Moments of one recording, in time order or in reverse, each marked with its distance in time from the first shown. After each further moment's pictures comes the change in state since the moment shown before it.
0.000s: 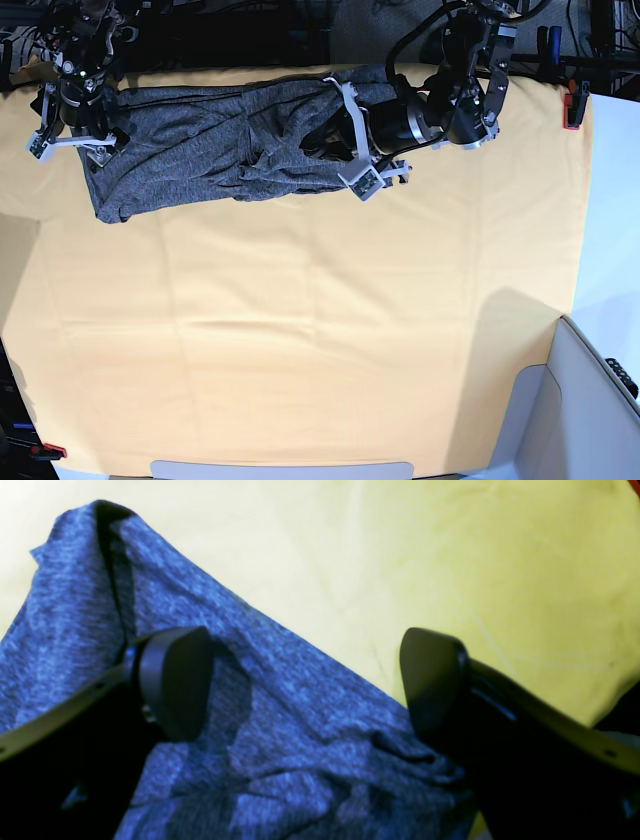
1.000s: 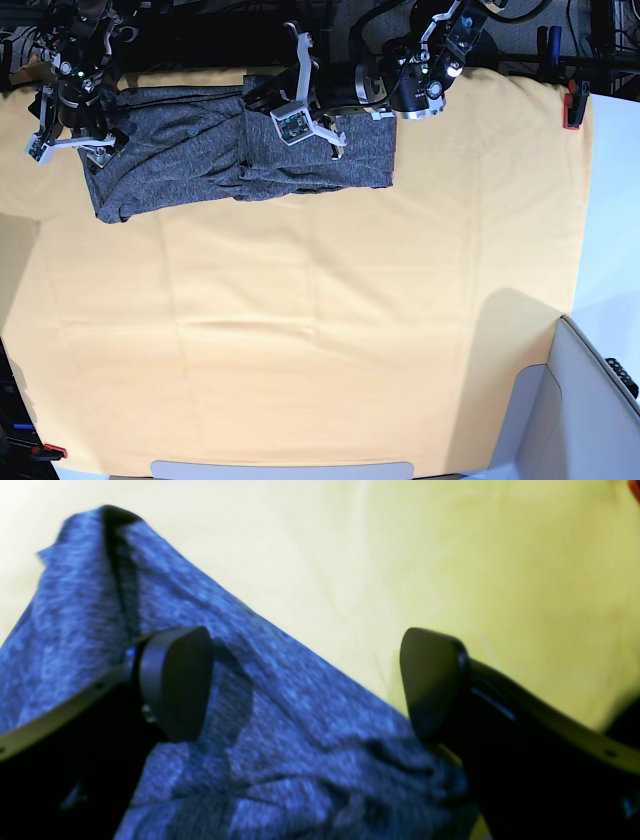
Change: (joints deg) left arm 1.1 0.1 14.8 1.1 8.7 -5.7 -8.5; right arm -0.1 1.8 -0.1 0.0 0.1 4.3 -0.6
